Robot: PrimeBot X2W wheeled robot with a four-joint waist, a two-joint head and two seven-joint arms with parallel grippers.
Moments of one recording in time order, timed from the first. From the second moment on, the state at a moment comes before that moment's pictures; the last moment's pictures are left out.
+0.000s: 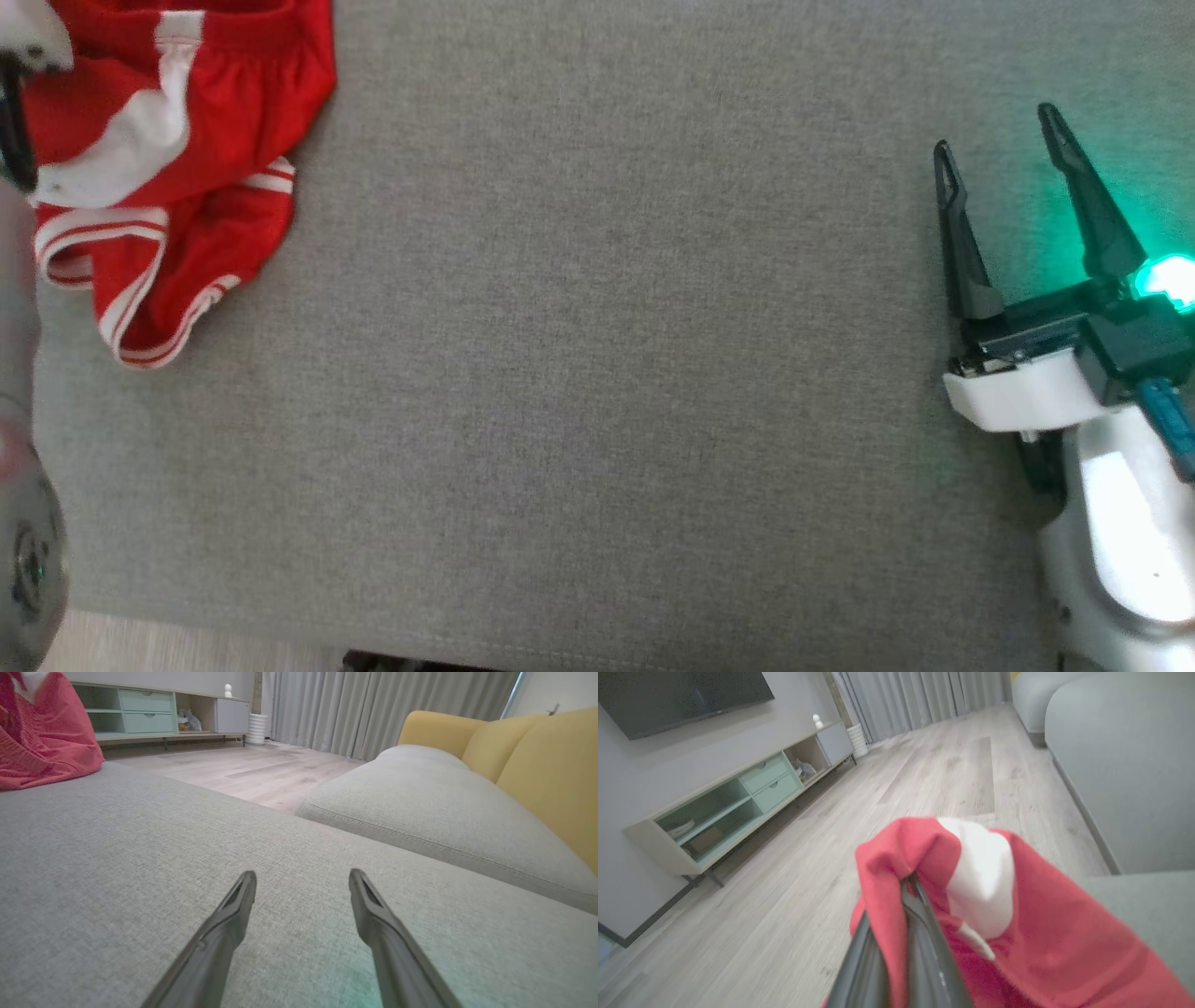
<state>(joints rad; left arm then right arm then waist) -1.25 0.32 -0.04 1.16 -0.08 -0.01 -0.24 -0.30 -0.16 0.05 0.06 -0.18 0.13 -0.28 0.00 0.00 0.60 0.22</state>
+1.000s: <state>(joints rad) -1.39 0.08 -0.31 0.75 -0.36 -0.13 -0.05 -0.17 -0.06 0.13 0.15 0.07 0.13 -0.26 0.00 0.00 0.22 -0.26</state>
